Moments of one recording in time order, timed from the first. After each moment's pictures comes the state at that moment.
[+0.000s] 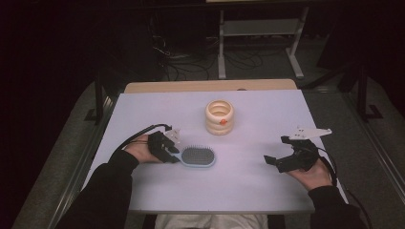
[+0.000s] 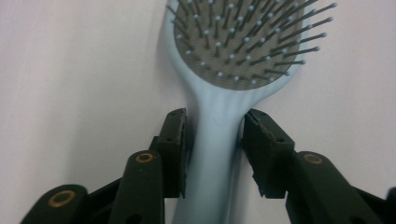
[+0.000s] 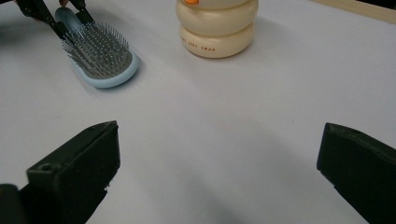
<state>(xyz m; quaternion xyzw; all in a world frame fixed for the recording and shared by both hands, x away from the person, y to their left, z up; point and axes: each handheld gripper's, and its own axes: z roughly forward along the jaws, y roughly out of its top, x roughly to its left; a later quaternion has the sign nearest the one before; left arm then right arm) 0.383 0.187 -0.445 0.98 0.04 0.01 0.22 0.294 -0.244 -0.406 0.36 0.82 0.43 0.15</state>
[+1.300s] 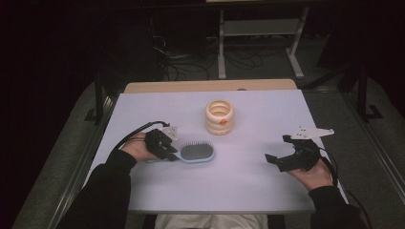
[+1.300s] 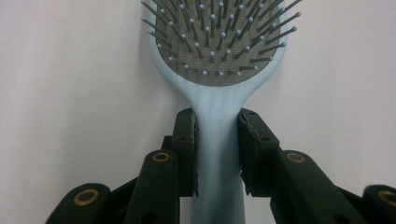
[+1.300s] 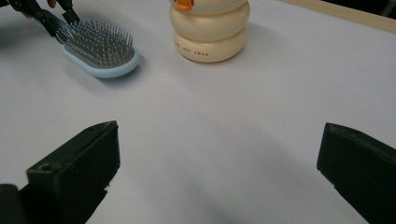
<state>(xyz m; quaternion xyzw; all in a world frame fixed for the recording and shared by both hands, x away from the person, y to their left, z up) 0.387 0.199 -0.434 0.97 0.05 -0.01 0.24 0.293 -0.247 -0.404 0.37 0.81 0.43 0.16</state>
